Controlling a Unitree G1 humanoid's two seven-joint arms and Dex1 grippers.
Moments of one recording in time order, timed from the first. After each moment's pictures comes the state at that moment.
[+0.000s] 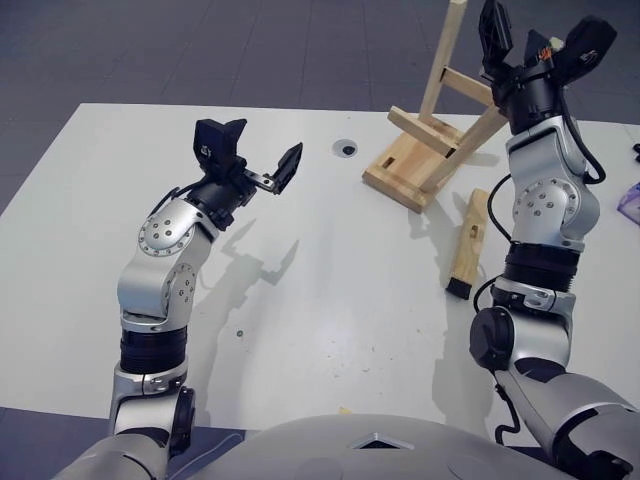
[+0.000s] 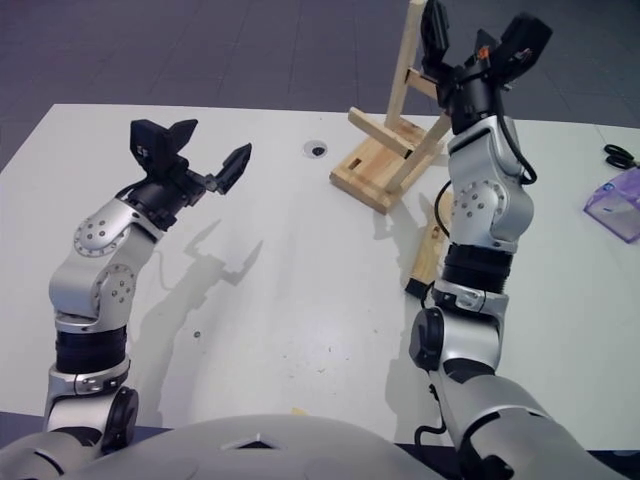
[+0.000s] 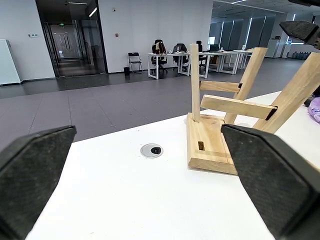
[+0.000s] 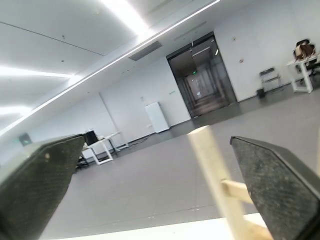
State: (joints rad) left arm -0.29 0.31 0.05 -0.32 -0.38 0.48 -0.35; right arm -0.71 -0.18 -0.39 0.06 0.66 0.41 0.07
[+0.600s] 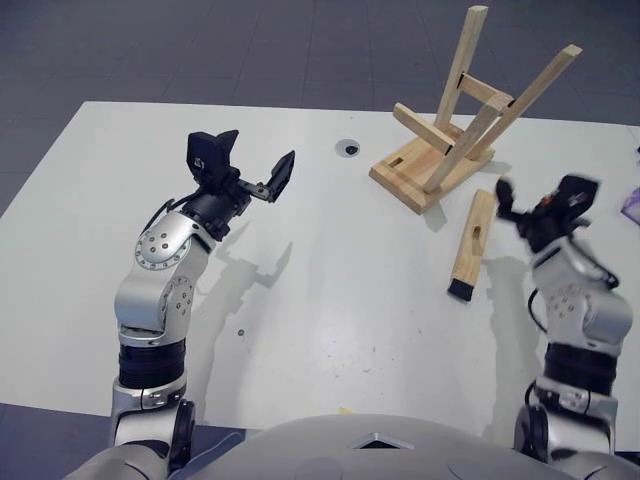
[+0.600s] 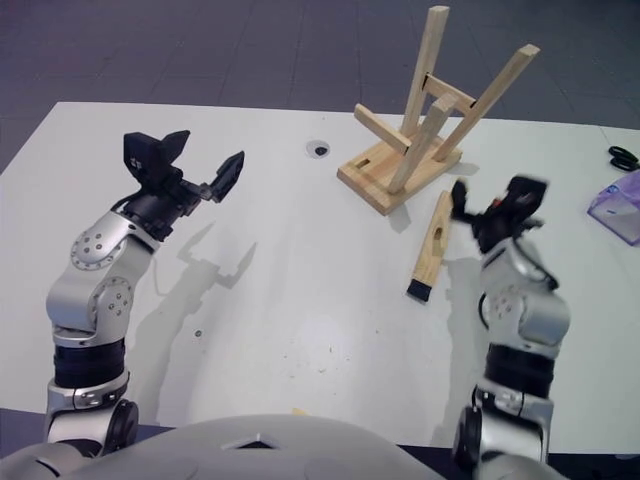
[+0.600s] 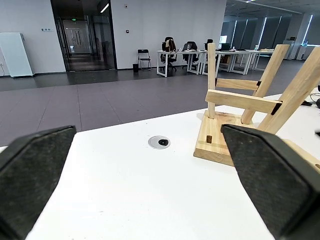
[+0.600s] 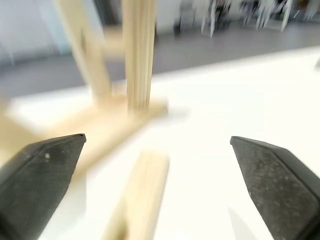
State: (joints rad) left arm -0.21 0.31 0.07 -0.37 -0.39 0.50 -0.33; right arm -0.03 -0.36 -0.27 -0.19 0.46 0.68 -0.02
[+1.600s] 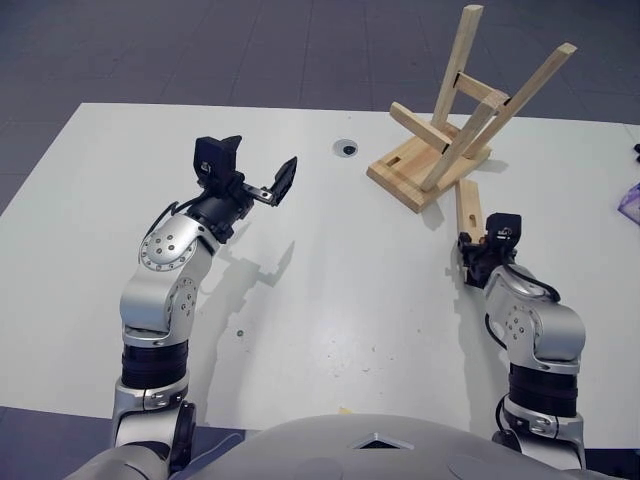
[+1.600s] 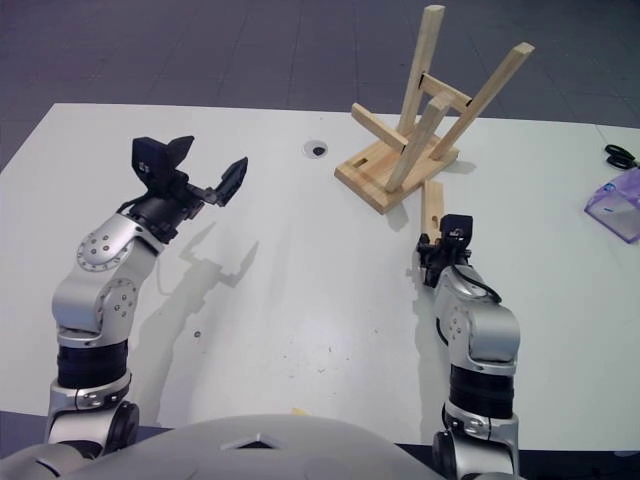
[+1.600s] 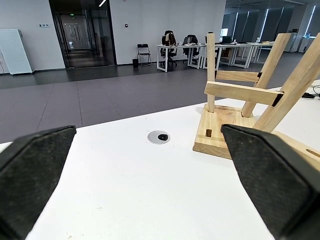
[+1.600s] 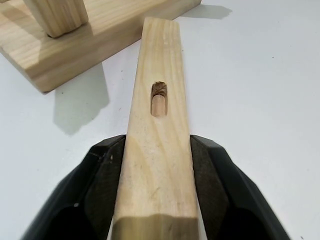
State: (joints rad) left arm -0.21 0.30 0.05 -0.35 -0.35 0.49 -0.32; right arm -0.08 -0.23 -0.19 -0.31 0.26 0.92 -0.12
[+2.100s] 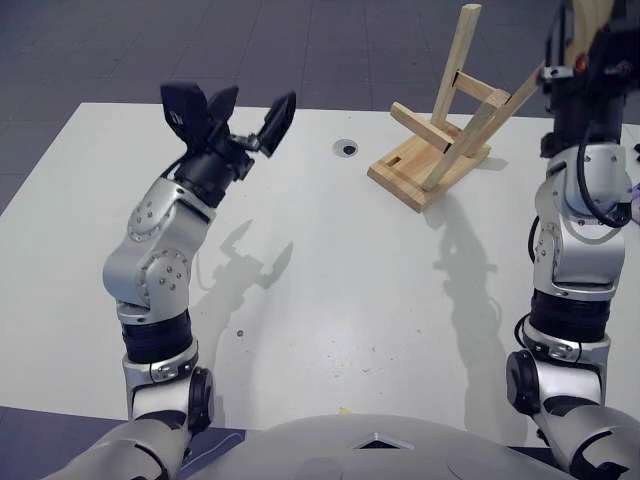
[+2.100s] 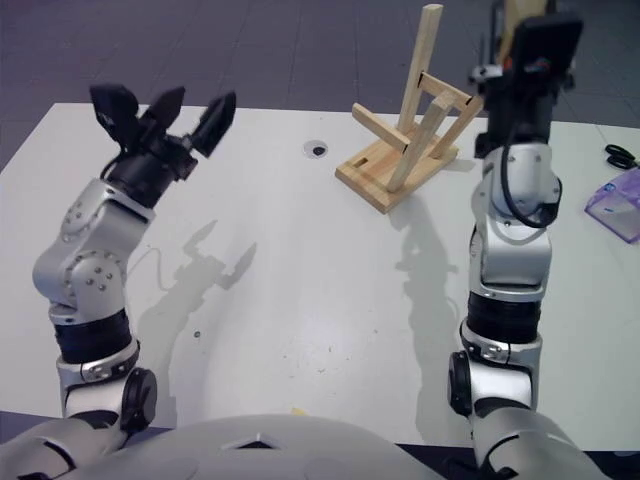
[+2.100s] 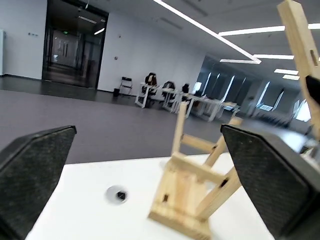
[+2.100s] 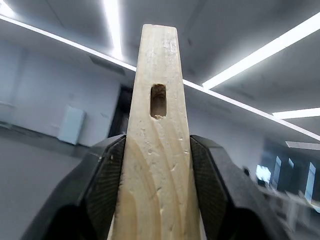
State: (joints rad) left arm -0.44 0.21 0.24 -0.38 -0.75 0.67 -0.24; right arm -0.51 -0.40 -0.09 -0.30 0.00 0.15 0.01
